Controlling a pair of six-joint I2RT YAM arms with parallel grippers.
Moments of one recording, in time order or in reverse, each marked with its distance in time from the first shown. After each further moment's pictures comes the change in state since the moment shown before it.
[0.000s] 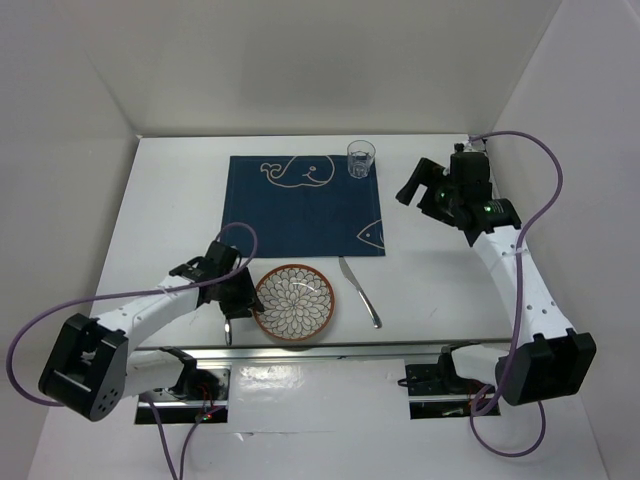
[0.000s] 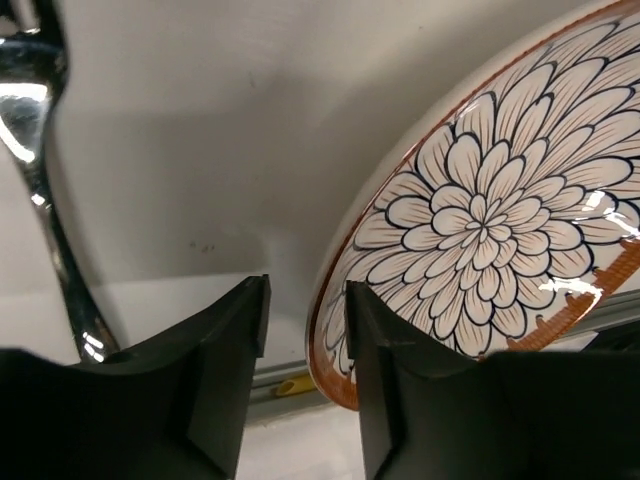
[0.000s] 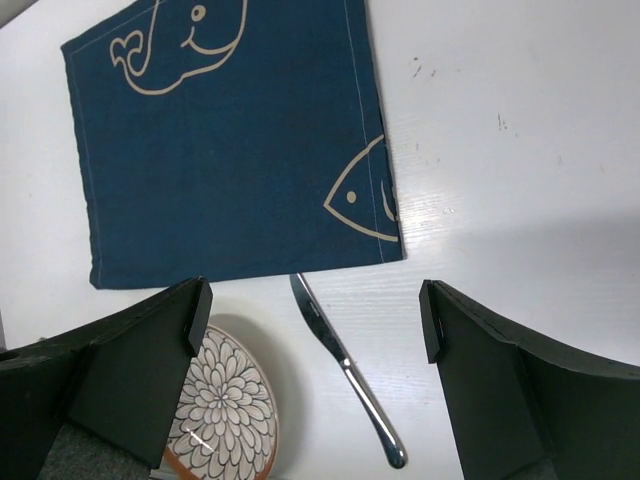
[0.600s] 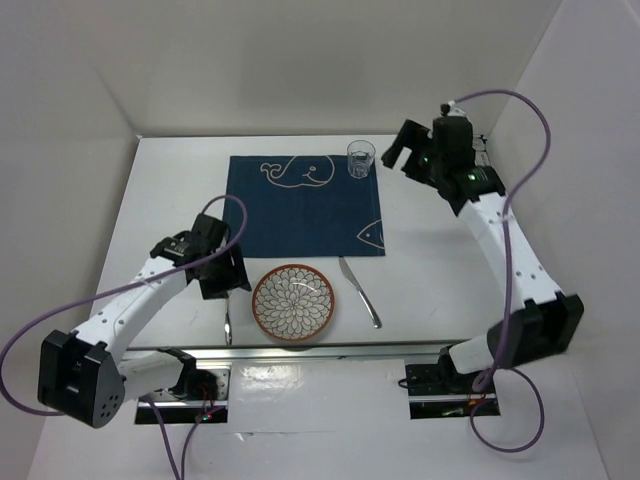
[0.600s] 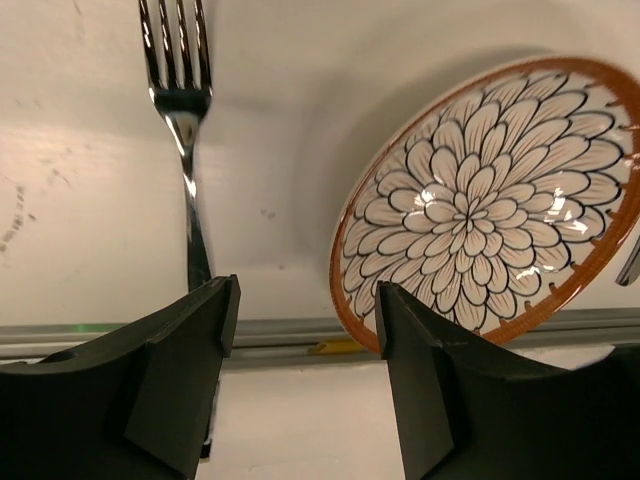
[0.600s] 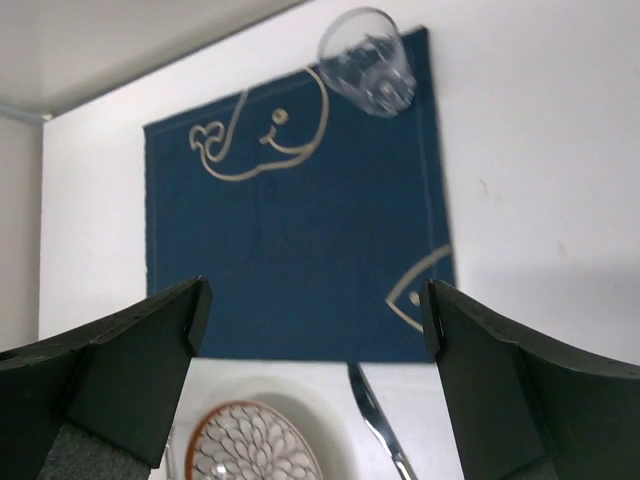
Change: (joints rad) left arm 0.071 -0.007 0.326 -0.345 -0.153 0.162; right arm 0.110 0.264 0.344 0.083 0.105 0.014
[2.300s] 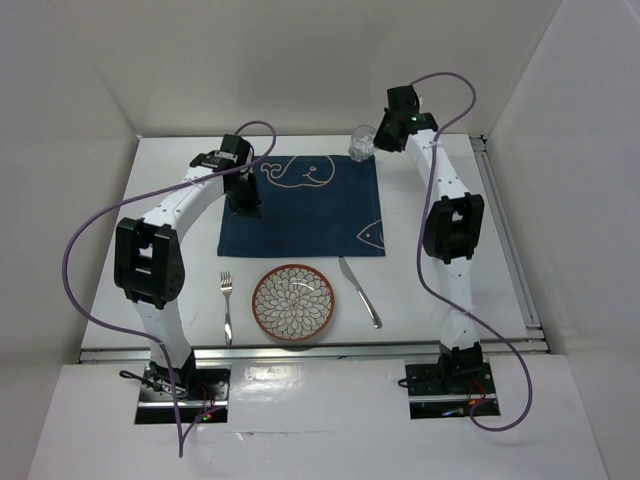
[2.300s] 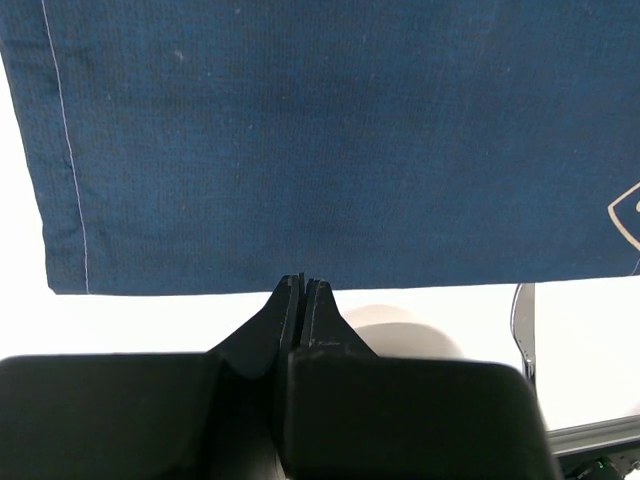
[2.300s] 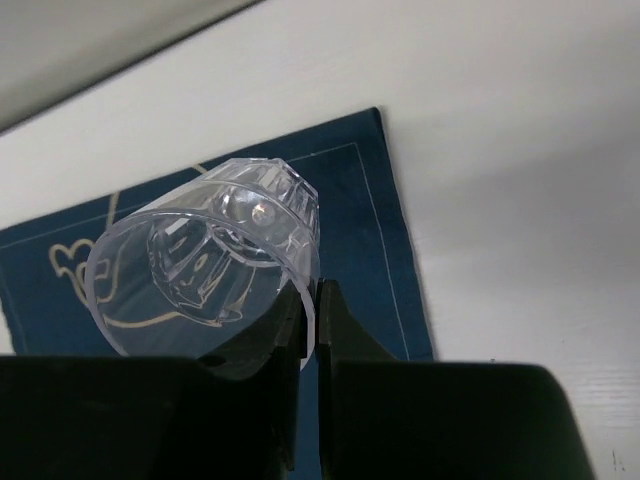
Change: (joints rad) left arm 0.082 0.713 0.734 0.044 0.034 0.159; right arm -0.054 0.895 0.878 -0.221 0.042 -0.014
